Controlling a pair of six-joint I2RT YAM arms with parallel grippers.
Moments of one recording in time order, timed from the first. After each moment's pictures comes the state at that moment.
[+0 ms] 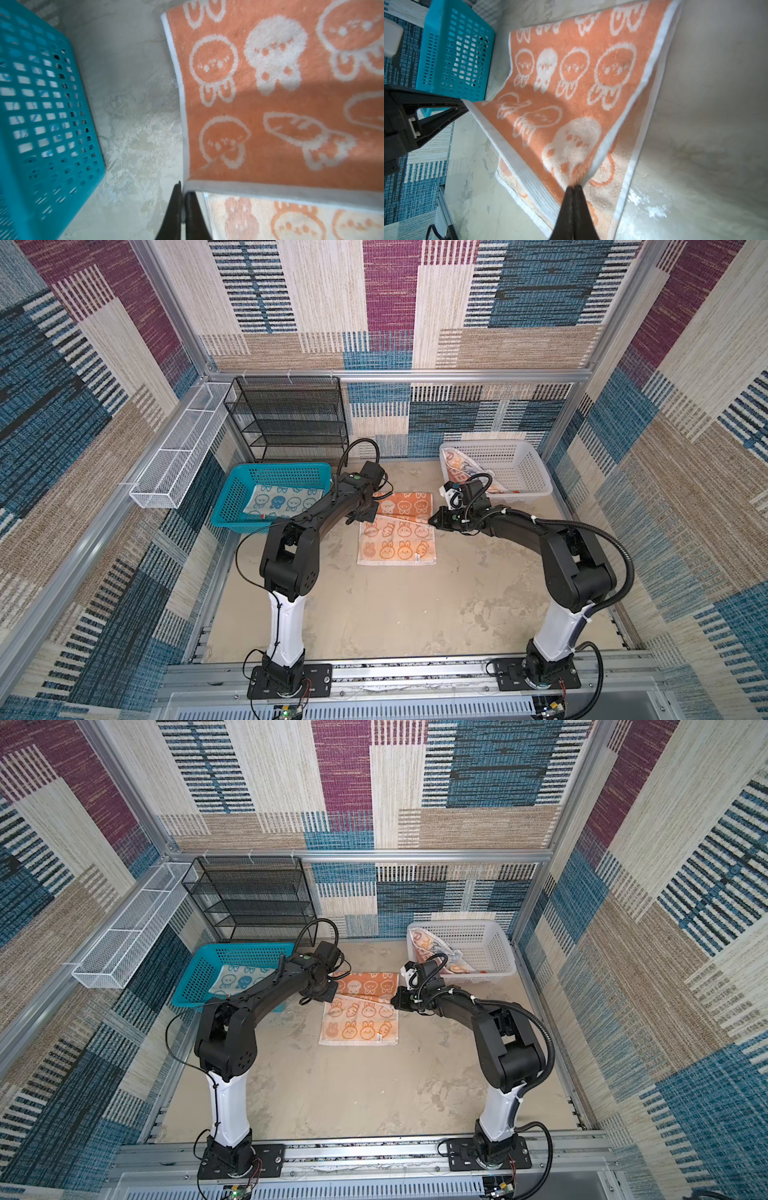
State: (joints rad) left arm -0.45 2.01 1.72 -0.94 -0.28 -0.13; right arm 0.33 1.78 1.12 -0.18 -0.47 0.42
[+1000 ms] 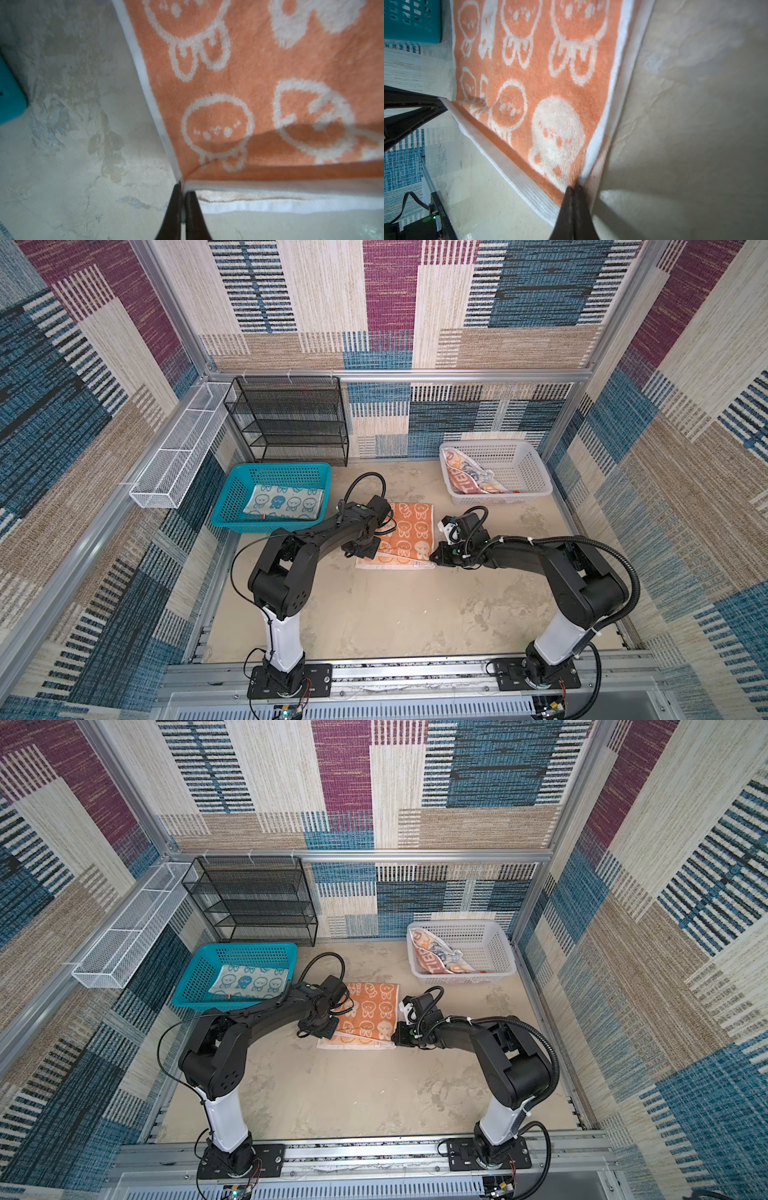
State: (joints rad) left arm -0.55 1.89 1.34 -0.90 -0.25 -0.21; right arm 0.42 1.71 0.79 -0.05 -0.45 0.48
